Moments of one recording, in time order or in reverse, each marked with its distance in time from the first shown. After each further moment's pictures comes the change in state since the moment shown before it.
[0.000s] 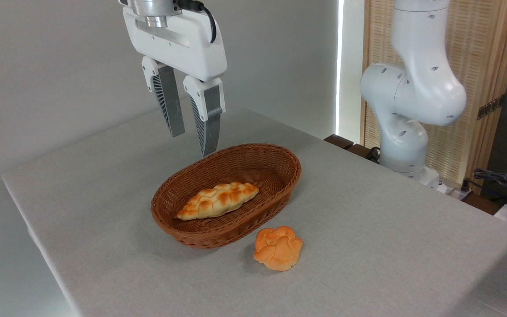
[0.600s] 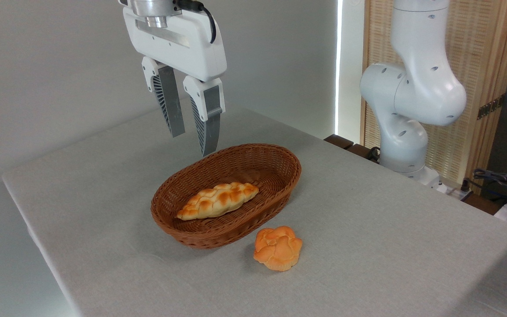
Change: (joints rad) arm 0.000 0.000 -0.002 -0.001 0.000 0.000 0.000
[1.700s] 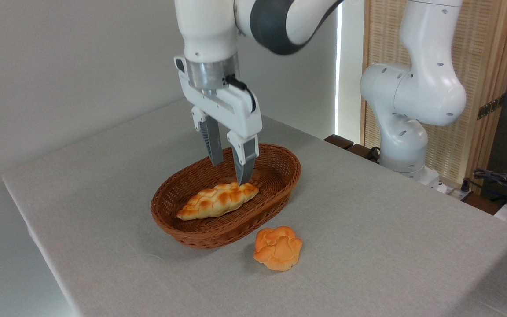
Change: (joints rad) arm -0.009 -0.245 -0.089 -0.629 -0.093 0.347 0.005
